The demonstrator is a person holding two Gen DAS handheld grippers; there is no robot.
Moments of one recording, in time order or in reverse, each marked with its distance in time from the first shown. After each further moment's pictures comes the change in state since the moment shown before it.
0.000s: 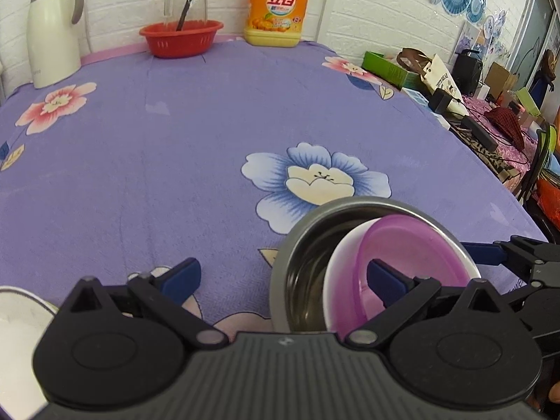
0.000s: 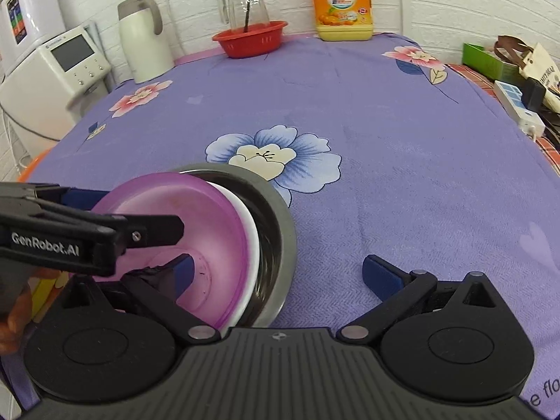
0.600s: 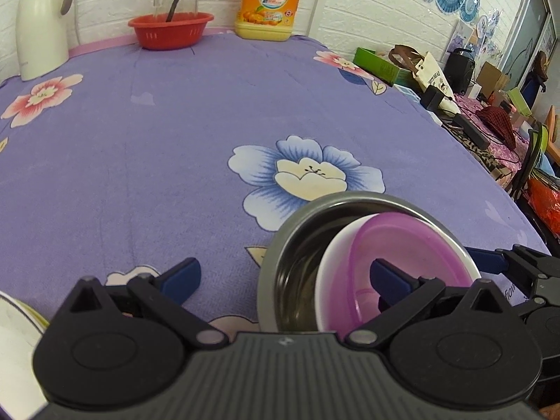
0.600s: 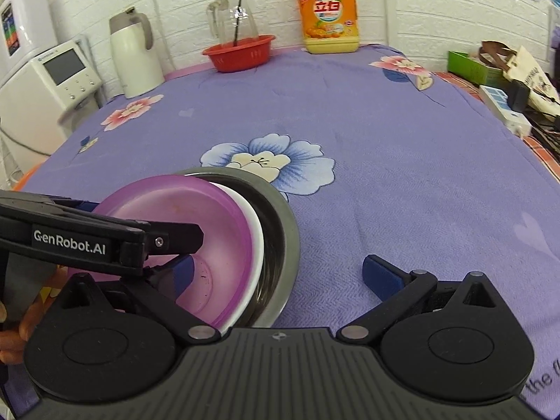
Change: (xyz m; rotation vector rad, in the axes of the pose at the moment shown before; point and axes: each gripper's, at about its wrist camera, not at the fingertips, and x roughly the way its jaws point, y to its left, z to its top) left arm 0.008 0.000 -0.001 -0.005 0.007 -0.044; right arm -0.003 0.005 -0.008 0.026 -0.062 -0.046
